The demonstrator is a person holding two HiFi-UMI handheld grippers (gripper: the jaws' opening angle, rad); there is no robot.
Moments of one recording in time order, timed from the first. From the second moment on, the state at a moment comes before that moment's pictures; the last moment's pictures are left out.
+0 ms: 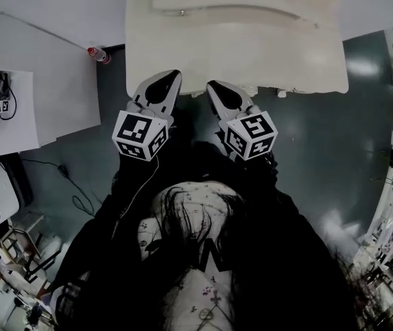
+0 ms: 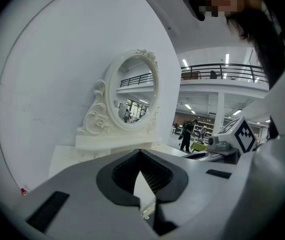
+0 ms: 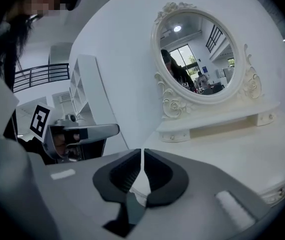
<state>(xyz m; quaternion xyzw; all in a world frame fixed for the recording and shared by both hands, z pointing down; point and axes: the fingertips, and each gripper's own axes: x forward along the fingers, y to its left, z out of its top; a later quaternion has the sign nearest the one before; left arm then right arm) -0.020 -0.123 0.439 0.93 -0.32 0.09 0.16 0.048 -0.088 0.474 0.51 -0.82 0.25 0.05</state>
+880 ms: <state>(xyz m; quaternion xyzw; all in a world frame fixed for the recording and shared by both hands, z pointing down) -0.006 0.035 0.419 0.92 -0.35 0.12 0.12 0.039 0.061 0.461 0.46 -0.86 0.23 0.03</state>
